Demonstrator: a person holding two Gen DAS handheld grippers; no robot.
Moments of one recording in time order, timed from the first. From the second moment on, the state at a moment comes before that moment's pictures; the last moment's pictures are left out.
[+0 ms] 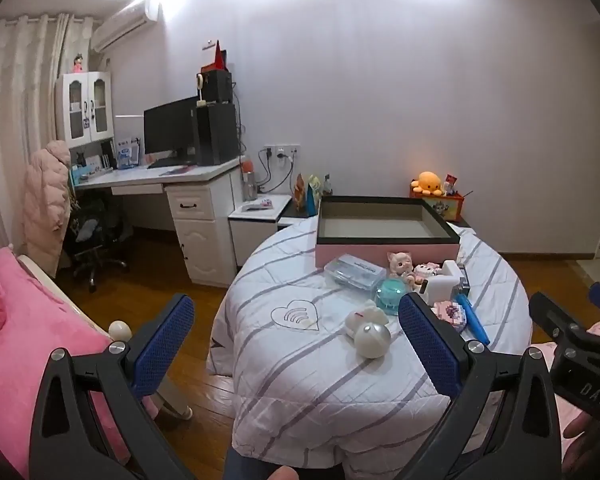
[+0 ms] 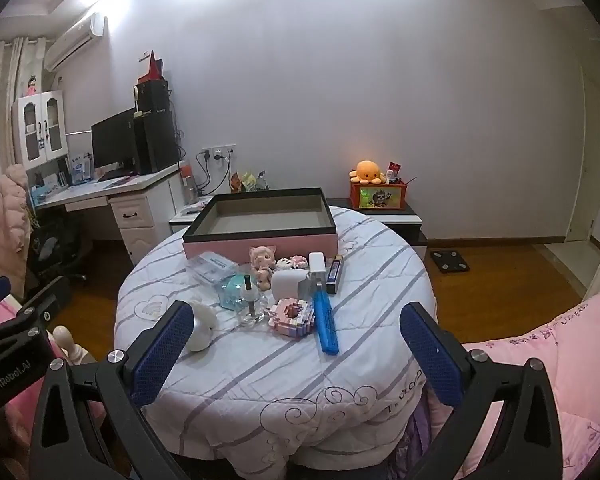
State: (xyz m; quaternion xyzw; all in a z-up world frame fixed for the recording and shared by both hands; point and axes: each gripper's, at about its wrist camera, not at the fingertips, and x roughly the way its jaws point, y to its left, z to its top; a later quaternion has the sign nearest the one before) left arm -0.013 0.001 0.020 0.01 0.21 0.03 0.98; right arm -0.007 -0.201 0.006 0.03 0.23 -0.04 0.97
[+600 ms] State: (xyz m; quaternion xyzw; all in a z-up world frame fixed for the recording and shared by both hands) left arm -0.025 0.004 0.025 0.00 0.19 0.04 0.98; right arm -0.029 -0.201 0.032 0.04 0.18 -0.06 0.98
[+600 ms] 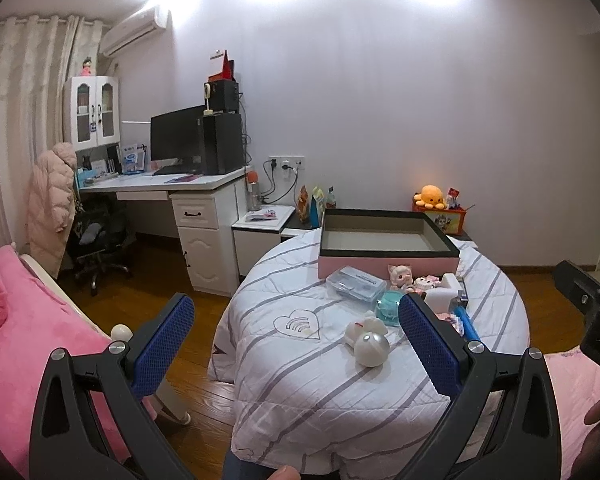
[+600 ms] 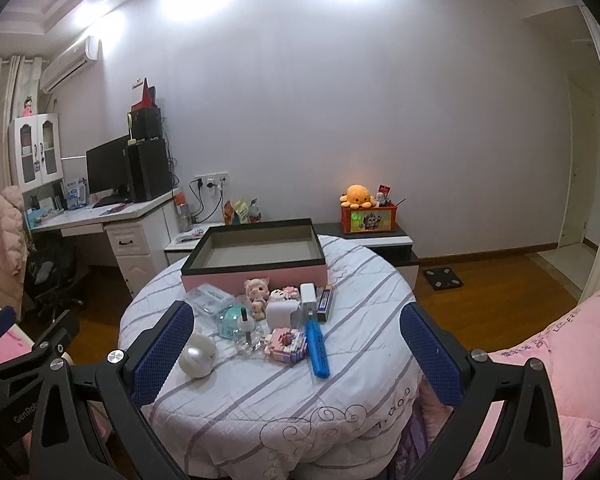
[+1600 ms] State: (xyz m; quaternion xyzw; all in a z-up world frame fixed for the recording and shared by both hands) left arm -0.031 0.002 0.033 0.00 0.17 0.03 0.98; right arm -0.030 -0.195 0.047 0.02 0.18 -0.06 0.98
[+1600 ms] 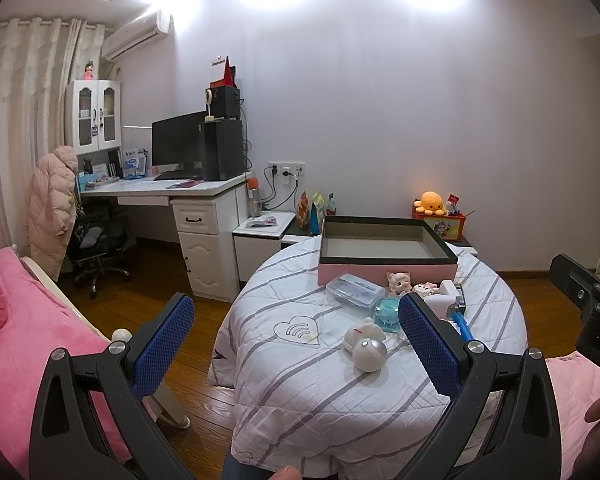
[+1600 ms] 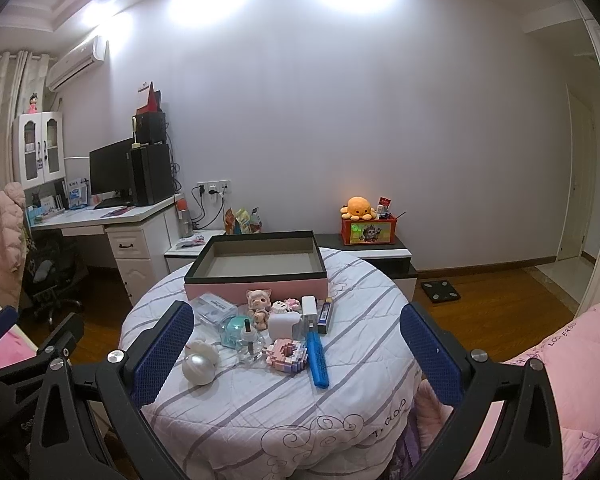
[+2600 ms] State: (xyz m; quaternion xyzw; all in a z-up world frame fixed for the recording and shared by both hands) left arm 0.016 -0.001 0.027 -0.01 0.20 0.04 0.98; right arm 0.020 -0.197 0.038 0.01 0.22 -0.05 0.97
